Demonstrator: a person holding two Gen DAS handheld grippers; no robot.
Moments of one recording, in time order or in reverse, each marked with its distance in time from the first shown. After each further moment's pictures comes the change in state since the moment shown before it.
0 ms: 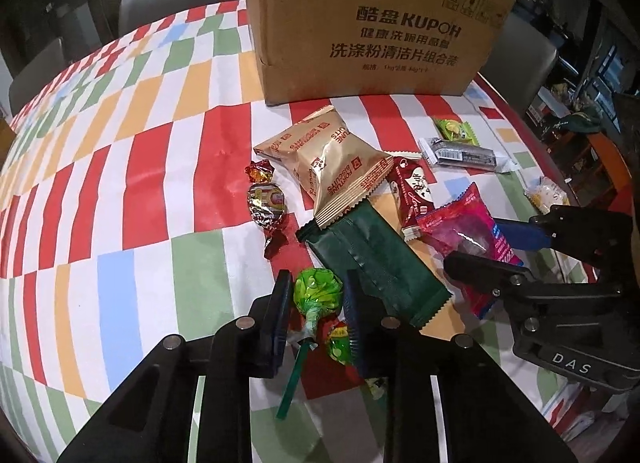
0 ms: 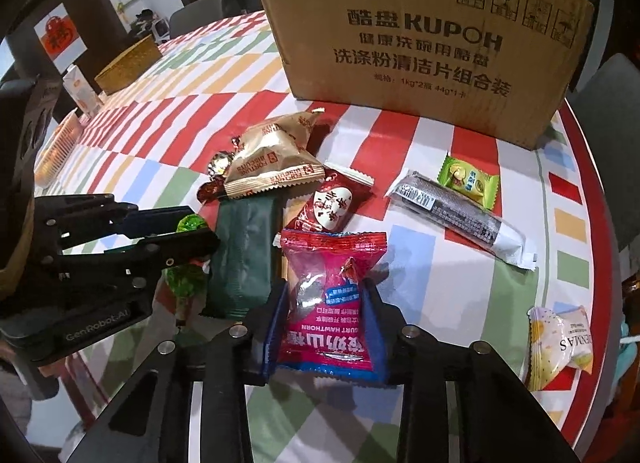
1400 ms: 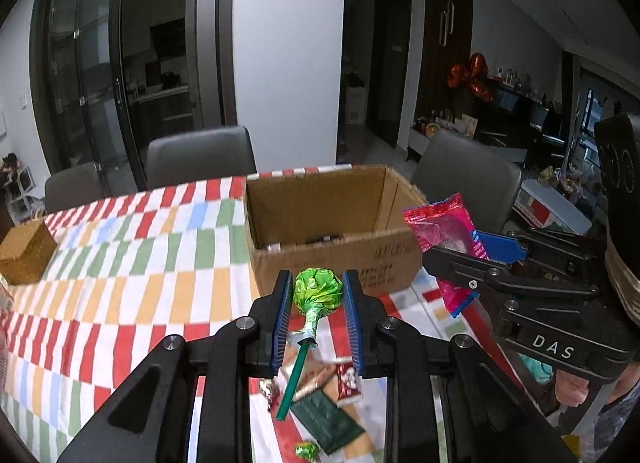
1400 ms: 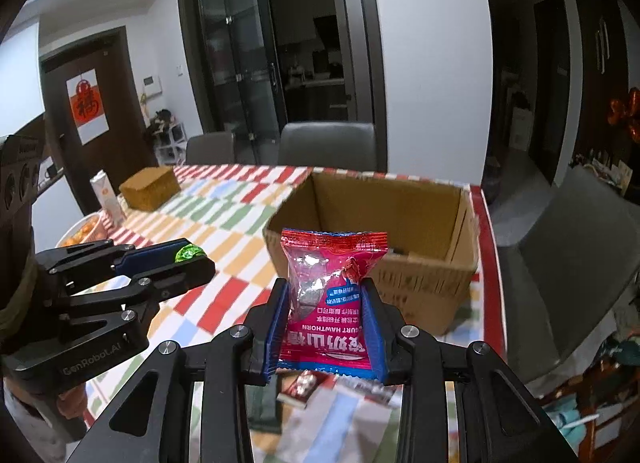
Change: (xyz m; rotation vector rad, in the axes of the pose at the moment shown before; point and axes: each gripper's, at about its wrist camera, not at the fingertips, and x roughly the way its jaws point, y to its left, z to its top) left arm -0.161 -0.041 0.088 0.021 -0.482 0.040; right arm -0.168 -0.016 0.079 -0.038 -0.459 -0.032
